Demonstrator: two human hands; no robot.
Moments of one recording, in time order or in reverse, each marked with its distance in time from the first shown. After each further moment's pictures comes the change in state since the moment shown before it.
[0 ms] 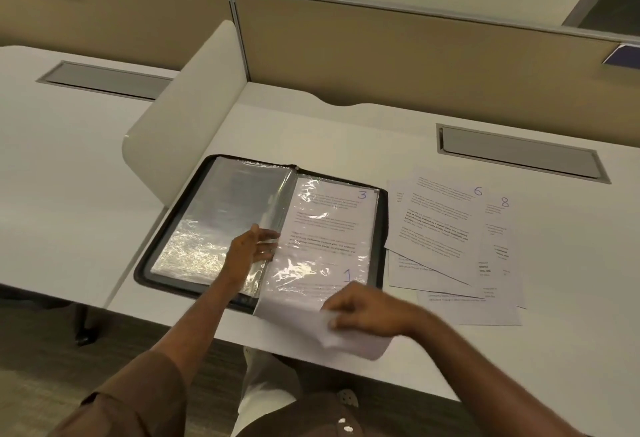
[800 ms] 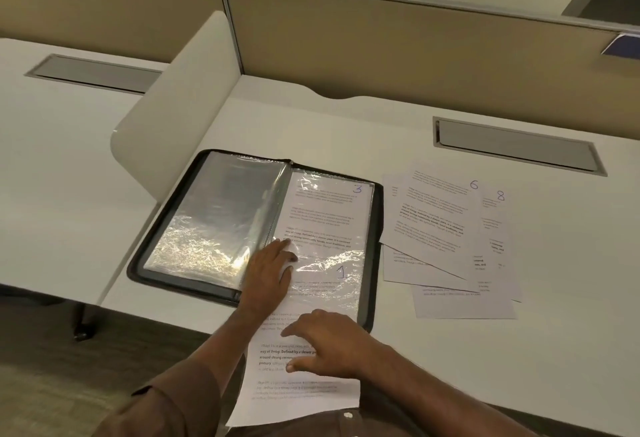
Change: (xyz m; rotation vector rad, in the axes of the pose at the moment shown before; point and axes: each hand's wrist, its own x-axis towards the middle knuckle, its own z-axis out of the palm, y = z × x) left_hand -0.022 -0.069 0.042 1.075 0.071 0.584; right_hand 0.025 0.014 0.079 -0.413 0.016 0.126
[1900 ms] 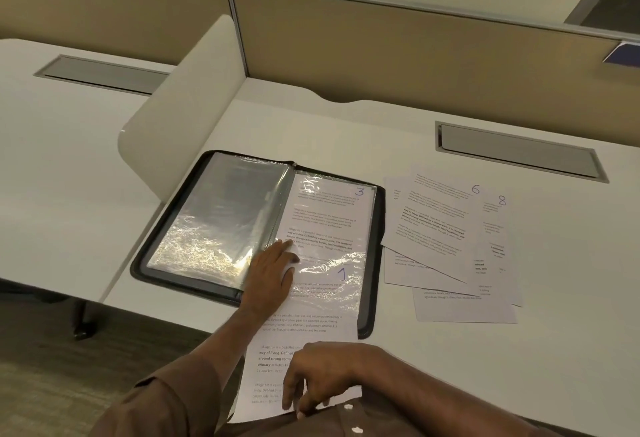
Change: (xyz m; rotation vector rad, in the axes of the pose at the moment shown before) left_hand -0.002 -0.002 0.003 0.000 -0.013 0.001; right_hand 0.008 -0.015 -0.001 0.218 -0.470 -0.169
